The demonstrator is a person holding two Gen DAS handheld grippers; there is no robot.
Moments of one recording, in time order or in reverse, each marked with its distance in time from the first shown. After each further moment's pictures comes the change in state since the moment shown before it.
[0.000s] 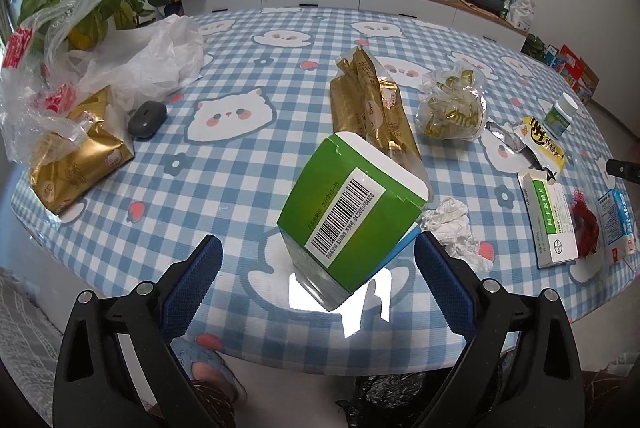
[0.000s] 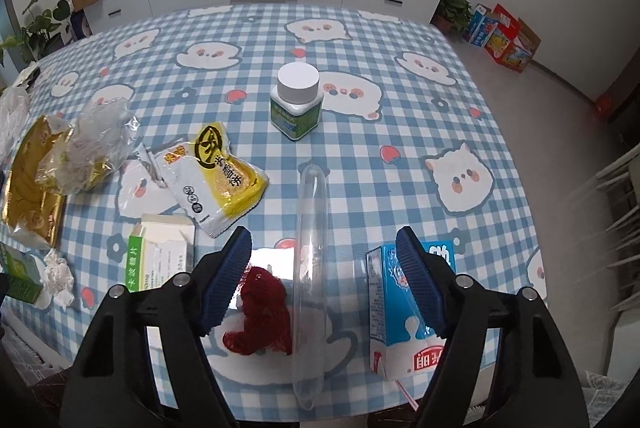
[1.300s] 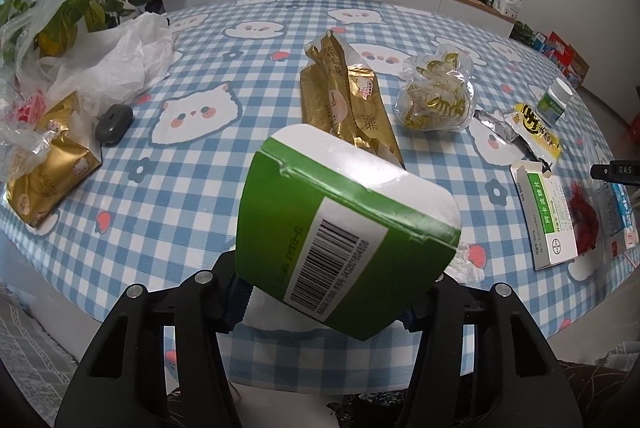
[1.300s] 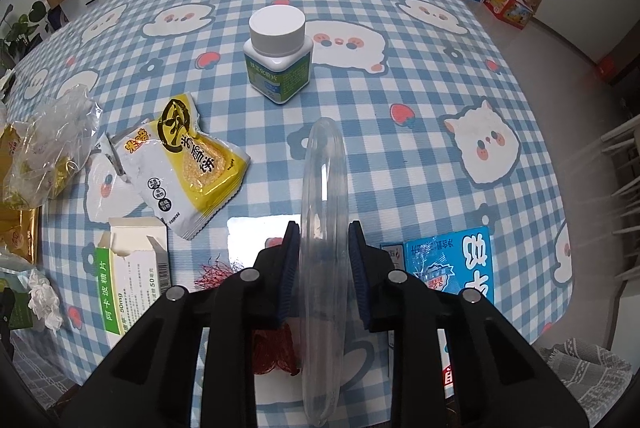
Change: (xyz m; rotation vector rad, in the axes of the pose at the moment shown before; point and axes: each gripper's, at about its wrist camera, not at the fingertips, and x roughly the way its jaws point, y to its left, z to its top) left arm 0.017 -0.019 0.005 0.039 0.026 -0.039; right arm 0.034 -0.005 -0.001 0.070 0.110 0.024
